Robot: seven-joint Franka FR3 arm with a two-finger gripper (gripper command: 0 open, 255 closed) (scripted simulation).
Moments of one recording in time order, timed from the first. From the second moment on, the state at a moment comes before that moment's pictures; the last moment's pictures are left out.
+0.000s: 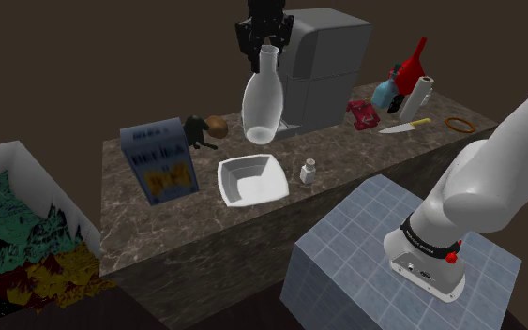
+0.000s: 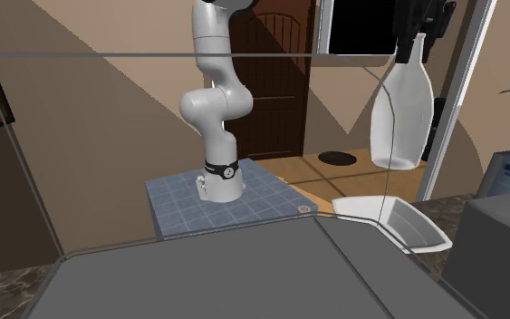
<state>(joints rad) 0.14 -0.10 0.25 -1.64 0.03 1.52 0.41</state>
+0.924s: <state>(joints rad) 0.16 -0.04 0.28 -1.70 0.02 1.64 0.46</state>
